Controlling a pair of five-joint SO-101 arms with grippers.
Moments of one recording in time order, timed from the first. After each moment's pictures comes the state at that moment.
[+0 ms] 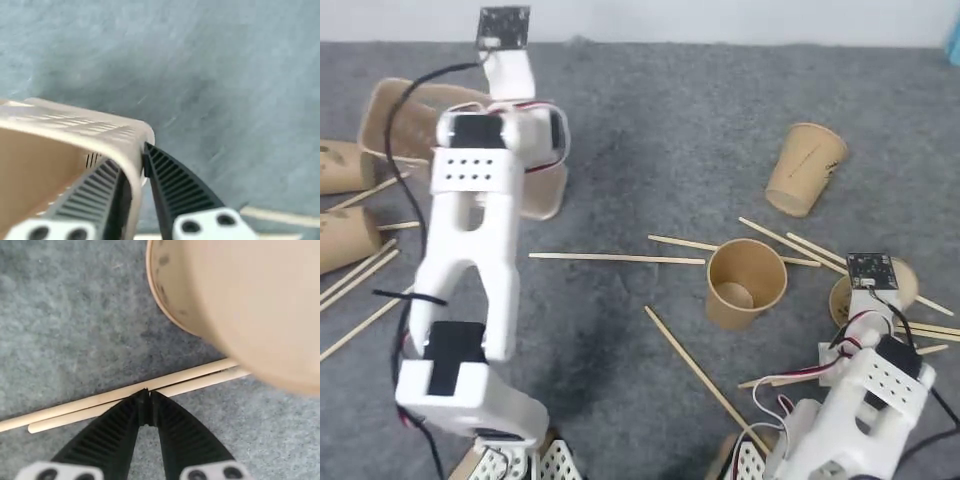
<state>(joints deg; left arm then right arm) -4.1 5.3 -4.8 66.2 8.5 32.6 -50.6 76.0 60.8 33.6</state>
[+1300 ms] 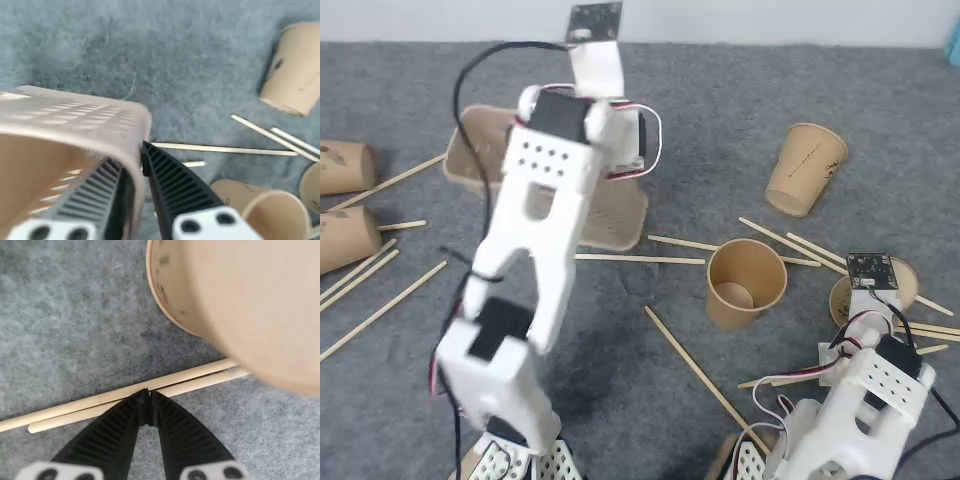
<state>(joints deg) 13.0 16.1 -32.1 94.8 24.0 32.6 -50.6 76.0 60.8 33.6</state>
